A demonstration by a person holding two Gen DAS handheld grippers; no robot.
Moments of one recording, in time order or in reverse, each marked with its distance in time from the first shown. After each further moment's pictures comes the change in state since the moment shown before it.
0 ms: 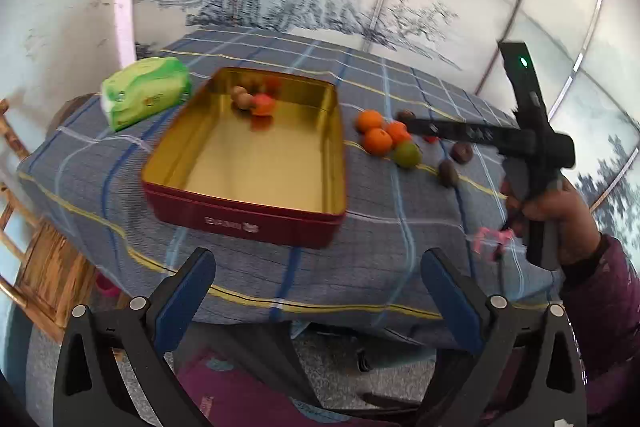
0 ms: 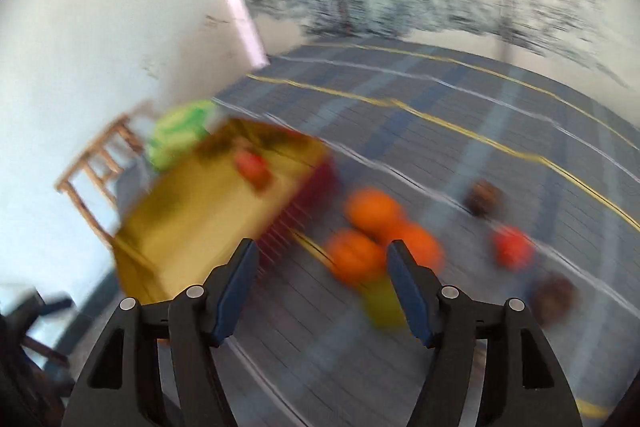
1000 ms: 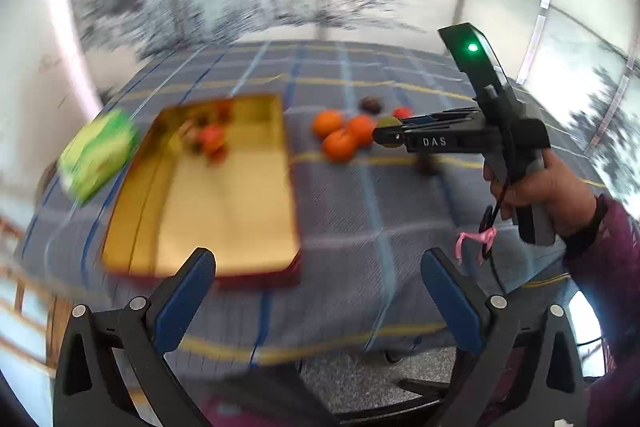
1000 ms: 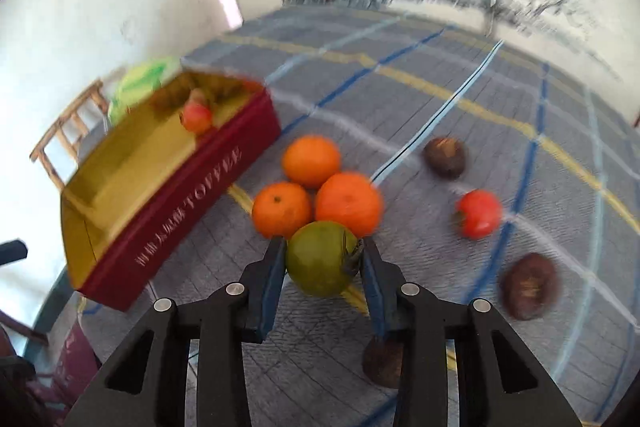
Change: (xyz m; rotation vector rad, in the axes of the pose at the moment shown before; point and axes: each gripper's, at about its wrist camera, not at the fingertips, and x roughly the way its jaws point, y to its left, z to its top) left arm 0.028 -0.048 0.041 0.251 0.038 -0.026; right arm 0.019 -0.027 -0.009 -0.038 0.046 -0.045
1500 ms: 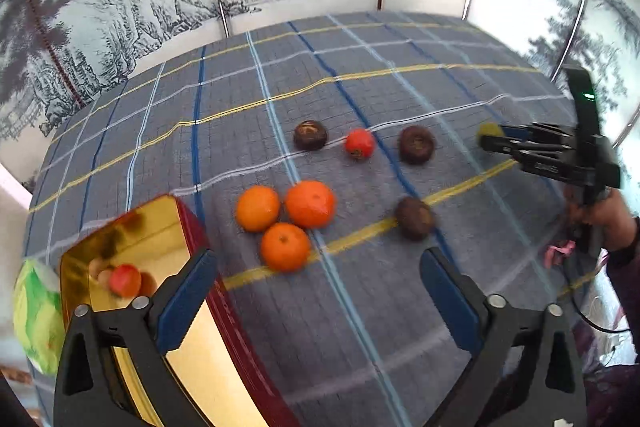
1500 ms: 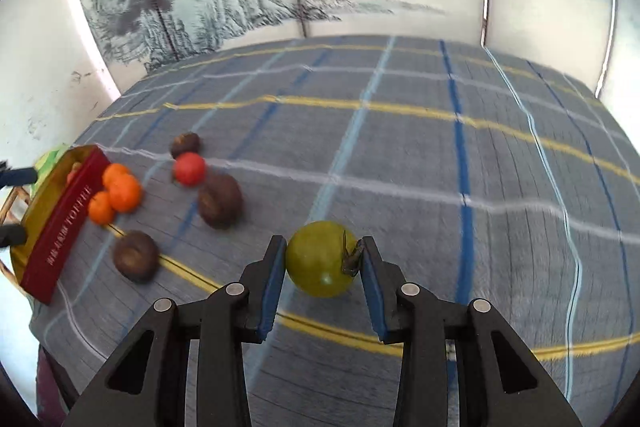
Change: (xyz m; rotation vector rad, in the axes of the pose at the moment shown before) left arm 0.122 -0.037 0.107 0.305 0.154 -0.123; right arm -0.088 -0.153 -0.090 0.342 -0.104 -0.271
